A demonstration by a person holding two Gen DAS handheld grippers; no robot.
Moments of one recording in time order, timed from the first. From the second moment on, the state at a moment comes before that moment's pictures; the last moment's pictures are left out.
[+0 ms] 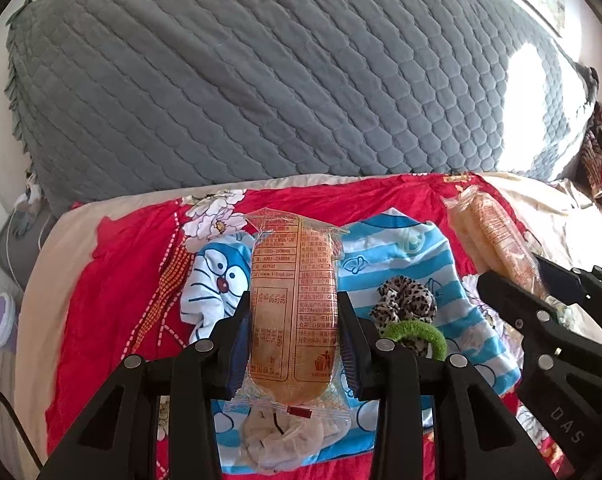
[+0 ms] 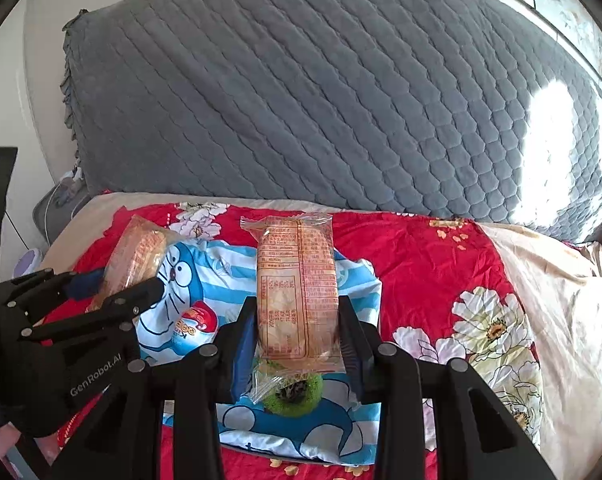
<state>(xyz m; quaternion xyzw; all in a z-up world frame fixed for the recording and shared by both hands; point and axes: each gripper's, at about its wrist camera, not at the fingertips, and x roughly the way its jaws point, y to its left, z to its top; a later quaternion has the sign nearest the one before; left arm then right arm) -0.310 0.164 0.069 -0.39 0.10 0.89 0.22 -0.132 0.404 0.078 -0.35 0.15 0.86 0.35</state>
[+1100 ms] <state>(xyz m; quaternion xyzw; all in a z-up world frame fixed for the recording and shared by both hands) -0.336 0.174 -0.003 -0.44 0.10 0.87 0.22 -0.138 0.421 0.016 -0.39 0.16 0.84 0.34</state>
